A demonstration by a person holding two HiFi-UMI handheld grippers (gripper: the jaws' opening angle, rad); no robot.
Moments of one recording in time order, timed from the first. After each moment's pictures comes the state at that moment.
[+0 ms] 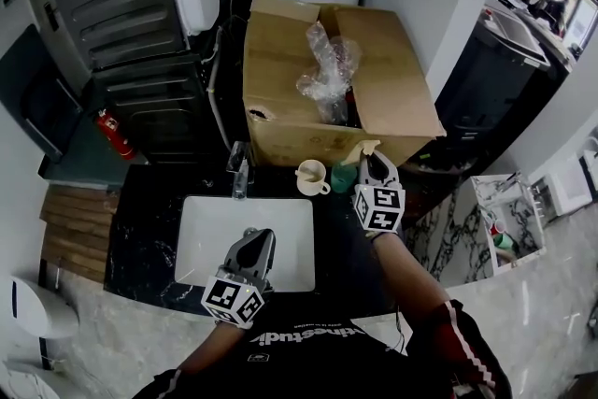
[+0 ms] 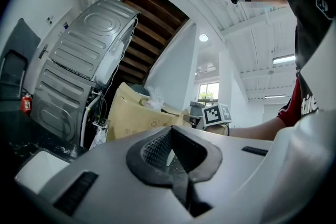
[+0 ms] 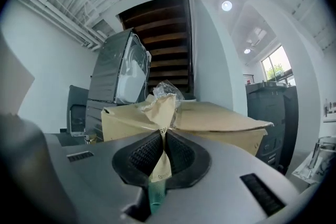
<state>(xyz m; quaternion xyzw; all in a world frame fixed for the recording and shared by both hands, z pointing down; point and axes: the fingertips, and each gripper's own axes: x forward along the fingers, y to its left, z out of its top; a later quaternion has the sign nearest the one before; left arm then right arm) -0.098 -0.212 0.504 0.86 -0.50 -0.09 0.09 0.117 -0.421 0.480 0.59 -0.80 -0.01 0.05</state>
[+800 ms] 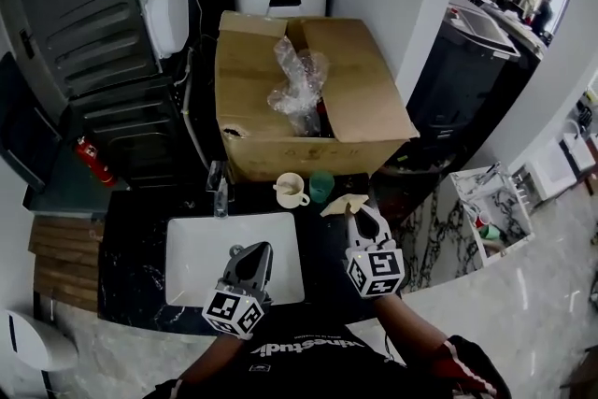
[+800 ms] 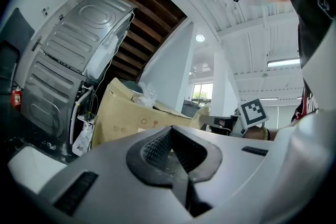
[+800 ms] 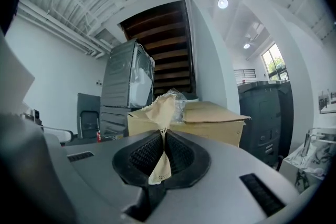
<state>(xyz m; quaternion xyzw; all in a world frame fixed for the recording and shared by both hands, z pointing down) -0.068 -0.219 0.508 0.87 -0.47 -0.09 0.10 0.120 -0.293 0.468 0.57 -0.82 0.02 0.03</state>
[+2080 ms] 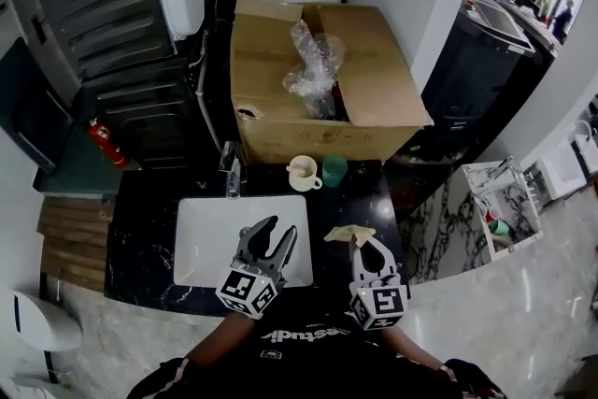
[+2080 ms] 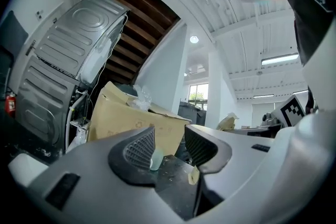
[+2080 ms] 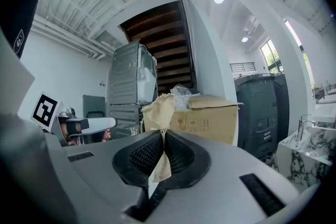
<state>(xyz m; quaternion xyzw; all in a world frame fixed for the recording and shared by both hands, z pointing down) -0.053 -0.219 0.500 0.88 -0.45 -0.09 0.07 0.105 -0.197 0.498 0.57 -0.82 0.05 0.03</state>
